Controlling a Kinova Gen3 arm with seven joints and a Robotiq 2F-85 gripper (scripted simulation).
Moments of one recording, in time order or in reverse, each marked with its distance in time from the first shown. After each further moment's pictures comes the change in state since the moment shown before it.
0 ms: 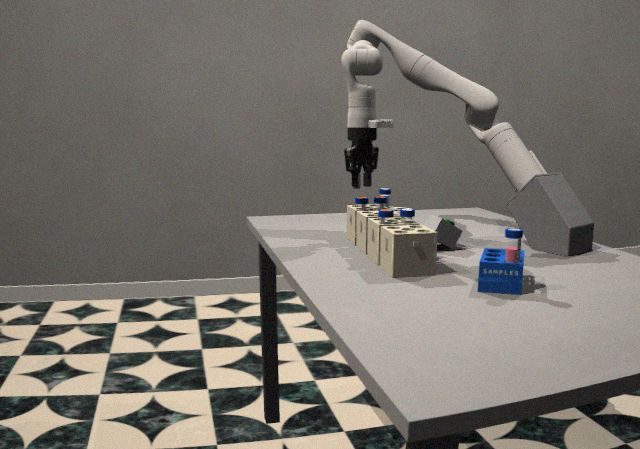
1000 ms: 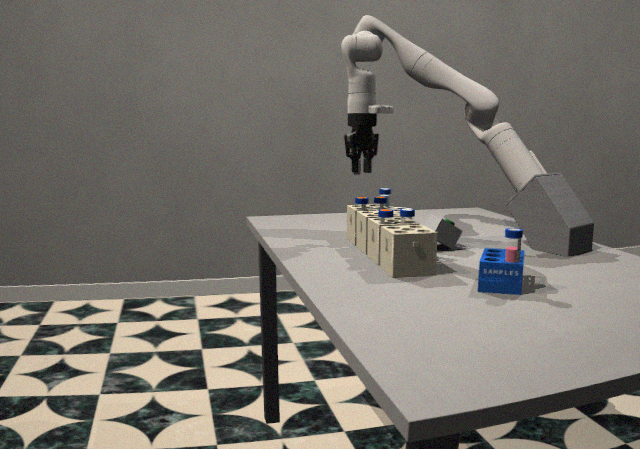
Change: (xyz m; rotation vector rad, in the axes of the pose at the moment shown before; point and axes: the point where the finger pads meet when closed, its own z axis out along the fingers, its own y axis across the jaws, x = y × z) arm 0.000 0.000 -0.036 0.000 0.000 0.000
